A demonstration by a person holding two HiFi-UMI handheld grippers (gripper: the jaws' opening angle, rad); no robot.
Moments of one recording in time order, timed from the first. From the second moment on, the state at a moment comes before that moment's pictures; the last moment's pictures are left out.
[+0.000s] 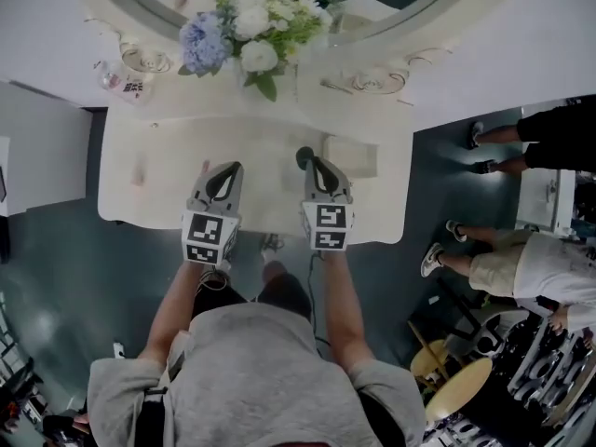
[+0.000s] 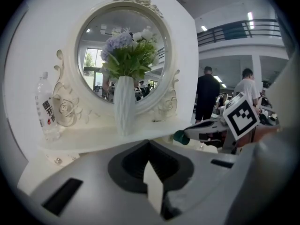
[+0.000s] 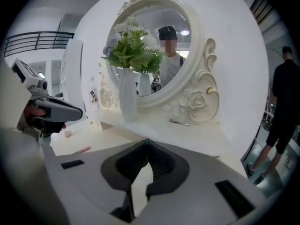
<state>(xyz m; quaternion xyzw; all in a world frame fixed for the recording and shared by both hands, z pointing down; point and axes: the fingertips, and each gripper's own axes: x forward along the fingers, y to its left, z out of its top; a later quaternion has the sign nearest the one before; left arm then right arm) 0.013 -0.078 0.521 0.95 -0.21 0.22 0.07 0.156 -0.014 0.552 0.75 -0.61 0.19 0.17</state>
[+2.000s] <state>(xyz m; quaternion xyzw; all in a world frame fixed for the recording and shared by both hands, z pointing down) 0.100 -0.031 0.457 0.96 -0.21 0.19 0.01 0.221 0.045 0.485 0.77 -0.62 0.13 0.11</state>
